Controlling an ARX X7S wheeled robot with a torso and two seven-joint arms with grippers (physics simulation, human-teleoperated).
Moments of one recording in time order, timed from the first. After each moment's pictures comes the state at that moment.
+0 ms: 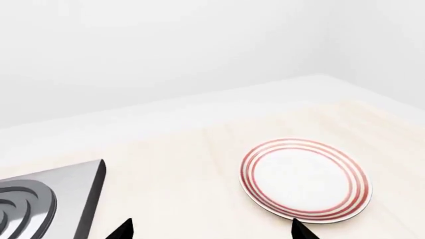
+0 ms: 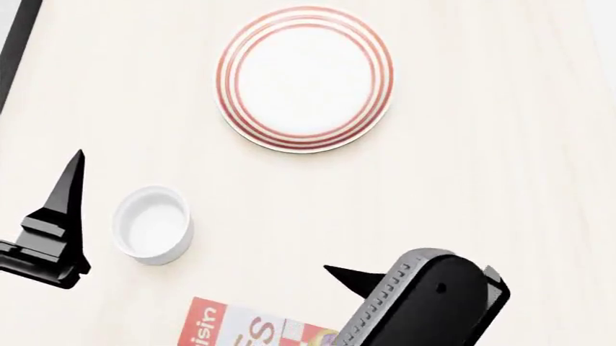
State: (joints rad) left arm -0.43 -0.51 0.04 0.72 -0.56 -0.77 -0.16; right arm 1.09 0.95 -0.36 -1.02 1.89 1.16 0.72
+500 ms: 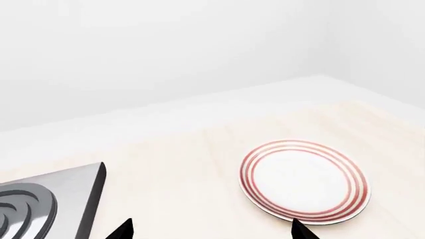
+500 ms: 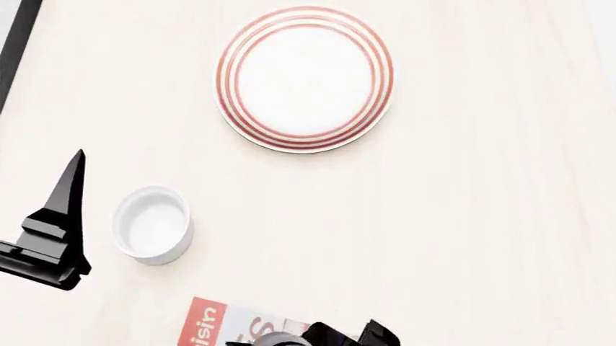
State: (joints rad) left arm -0.43 -0.52 0.05 0.73 -0.56 -0.77 -0.17; right arm 1.29 0.74 -0.64 -1.03 2.15 1.17 1.03
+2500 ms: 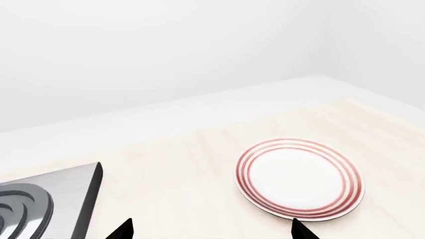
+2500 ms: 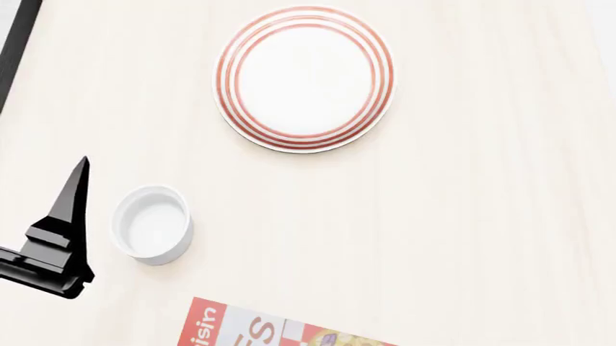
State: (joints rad) left arm -0.41 -0.54 0.07 0.73 -0.57 -0.74 -0.19; right arm 1.35 0.51 -1.25 -0.88 2.33 1.22 1.39
